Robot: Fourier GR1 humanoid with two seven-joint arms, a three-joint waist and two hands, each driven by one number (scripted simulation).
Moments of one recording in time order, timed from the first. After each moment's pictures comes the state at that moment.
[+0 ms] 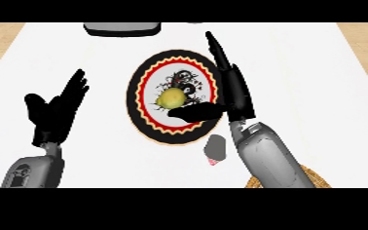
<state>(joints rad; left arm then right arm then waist) -0.16 0.22 0.08 -1.42 0.04 0.00 0.17 -0.51 -0.04 0.38 -1.44 0.13 -0.41 0.18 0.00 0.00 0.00</state>
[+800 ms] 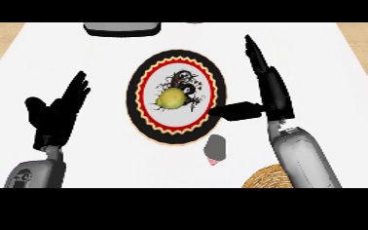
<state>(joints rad) -0.13 0.19 0.09 -1.46 0.01 -0.02 0.19 -0.39 -0.12 0.20 -1.48 0.16 -0.21 0.12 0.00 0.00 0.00</state>
